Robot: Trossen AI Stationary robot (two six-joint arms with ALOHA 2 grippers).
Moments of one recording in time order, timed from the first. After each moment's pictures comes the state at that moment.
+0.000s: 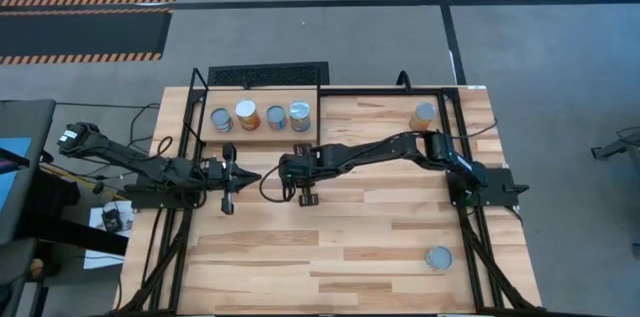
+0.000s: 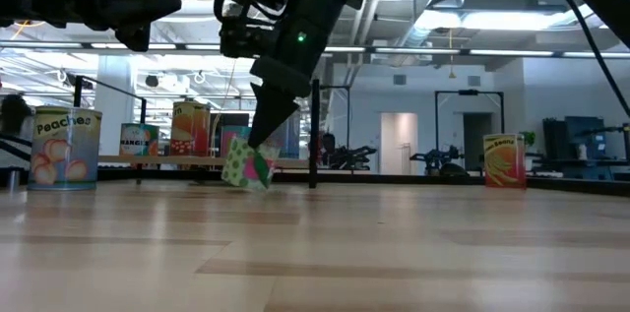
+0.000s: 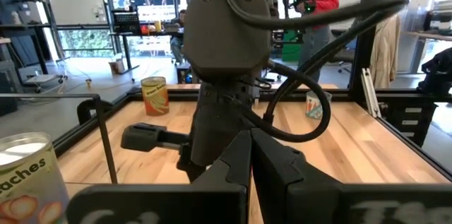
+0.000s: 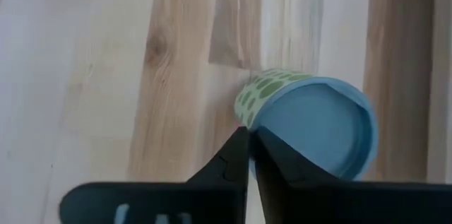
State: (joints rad) left arm -0.31 0.56 0.13 0.46 -0.38 0.01; right arm 0.02 2.26 1.89 -0.69 0.16 -0.17
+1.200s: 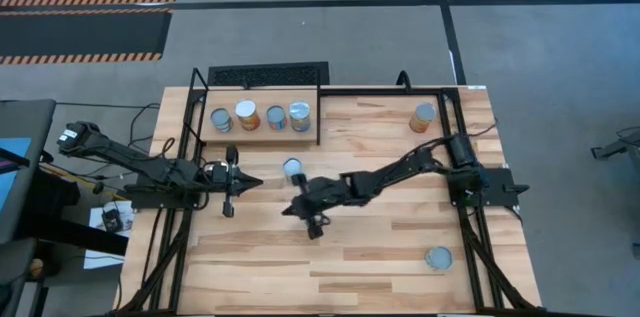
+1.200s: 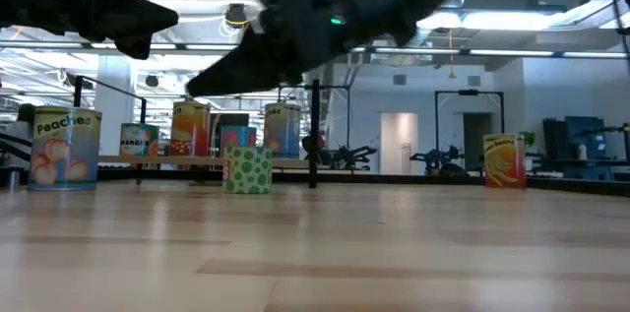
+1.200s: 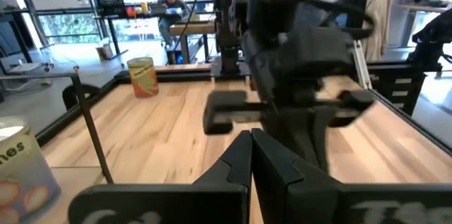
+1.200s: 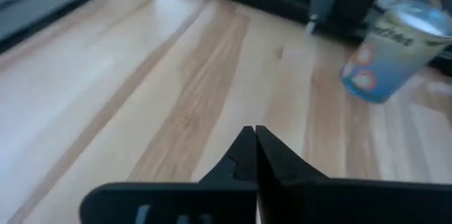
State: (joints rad) left arm -0.31 0.59 0.13 0.40 -0.34 0.01; right arm 0.15 2.06 1.26 0.38 -0.06 -0.20
